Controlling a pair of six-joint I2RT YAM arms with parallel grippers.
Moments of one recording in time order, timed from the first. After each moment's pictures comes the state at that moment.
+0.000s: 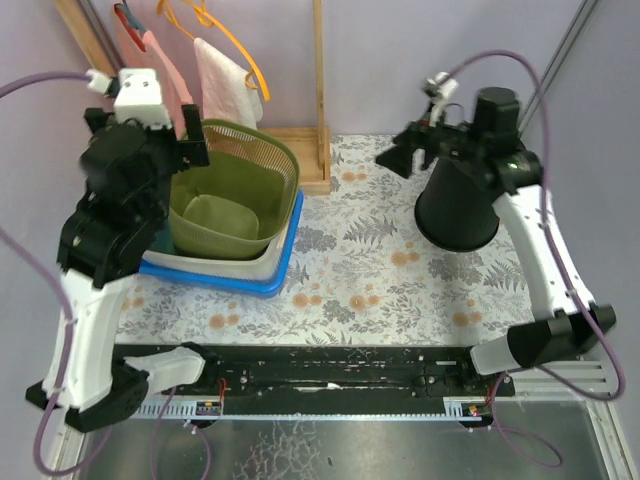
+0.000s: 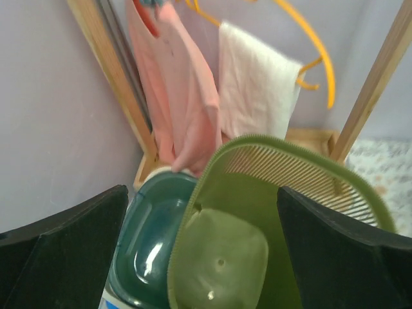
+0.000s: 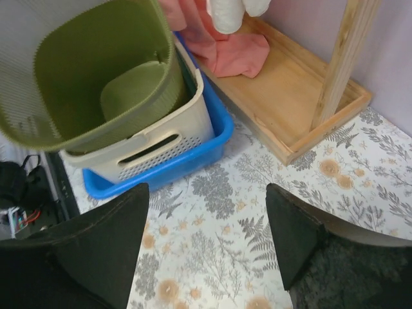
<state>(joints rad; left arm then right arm) -0.44 1.14 1.88 -0.75 -0.59 0.06 0.15 1.39 1.64 -0.53 -0.87 -0.04</state>
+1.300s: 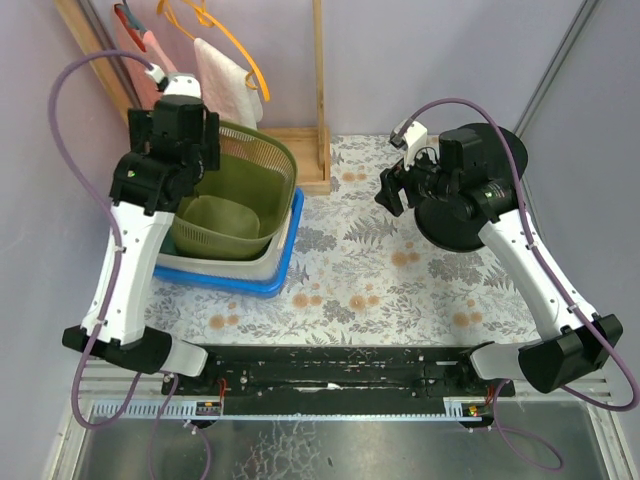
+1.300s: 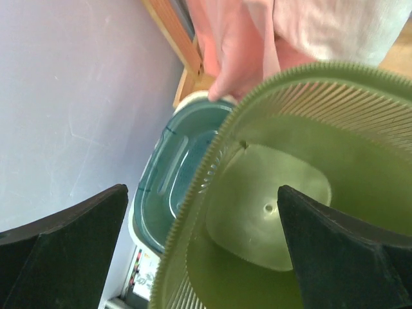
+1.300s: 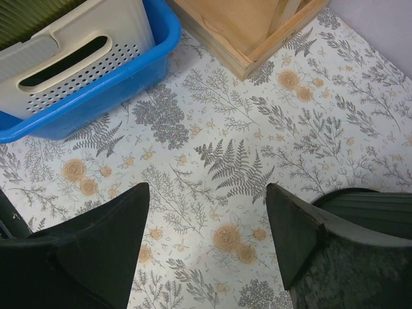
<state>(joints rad) -0.29 1.43 2.02 -1.09 -0.66 -0.02 0.38 1.33 1.43 -0.62 -0.38 -0.24</state>
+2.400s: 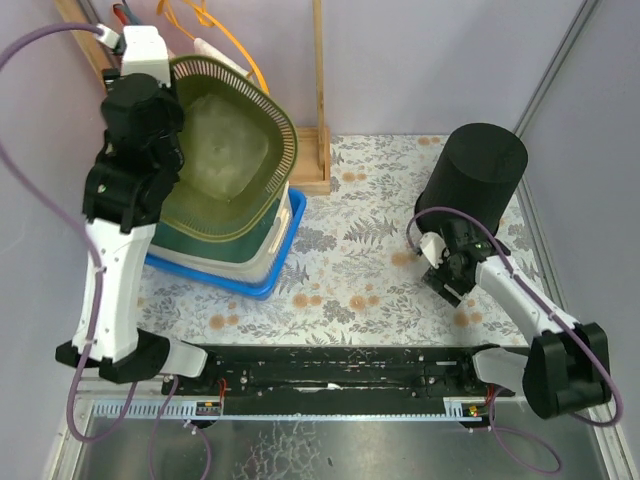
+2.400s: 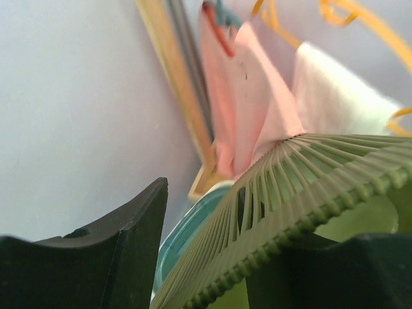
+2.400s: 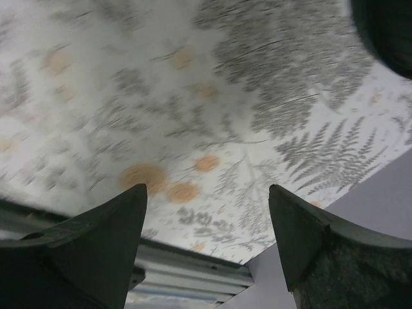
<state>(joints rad) -0.27 1.41 2.07 -0.78 -0.75 0.17 0.27 1.15 0.75 -0.91 0.13 -0.62</state>
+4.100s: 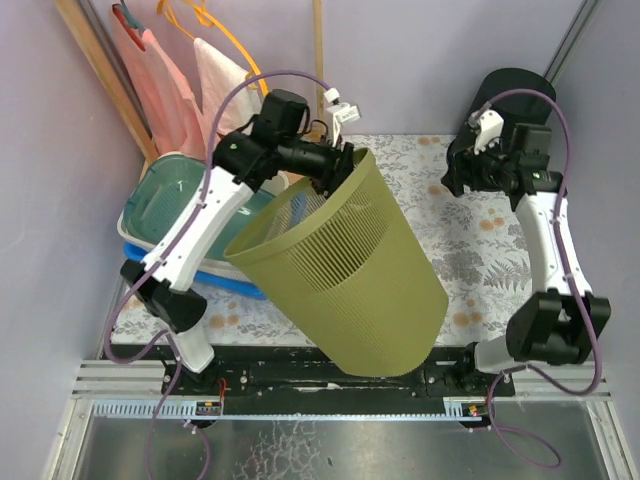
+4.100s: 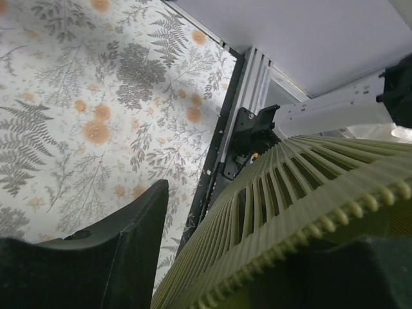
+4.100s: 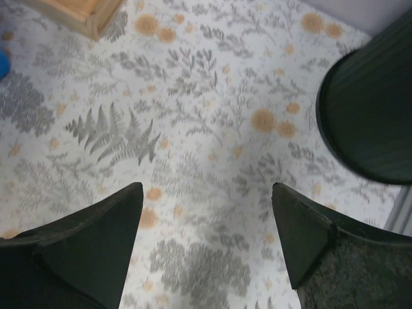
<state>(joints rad) -0.55 1.72 2.09 -0.93 0.84 -0.16 -0.11 1.49 1.42 -0.56 -0.51 -0.37</state>
